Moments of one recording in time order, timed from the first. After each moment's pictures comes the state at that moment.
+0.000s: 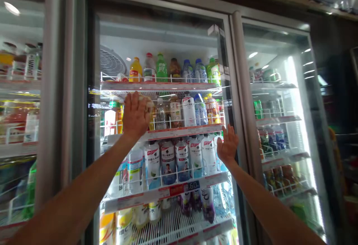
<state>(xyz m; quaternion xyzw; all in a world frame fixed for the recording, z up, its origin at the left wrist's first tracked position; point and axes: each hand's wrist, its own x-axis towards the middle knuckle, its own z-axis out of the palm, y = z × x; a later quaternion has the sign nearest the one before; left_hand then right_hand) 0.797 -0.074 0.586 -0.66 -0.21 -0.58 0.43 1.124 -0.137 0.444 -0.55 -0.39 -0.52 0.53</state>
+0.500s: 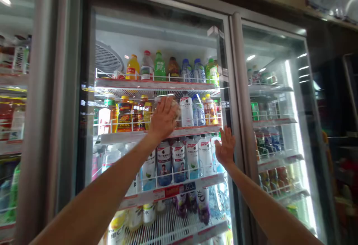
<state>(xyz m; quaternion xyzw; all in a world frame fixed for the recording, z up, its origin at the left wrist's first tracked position) 0.869 -0.088 0.568 -0.75 -0.16 -0.49 0.42 1.139 -0.135 0.437 -0.52 -0.42 -0.53 0.52</state>
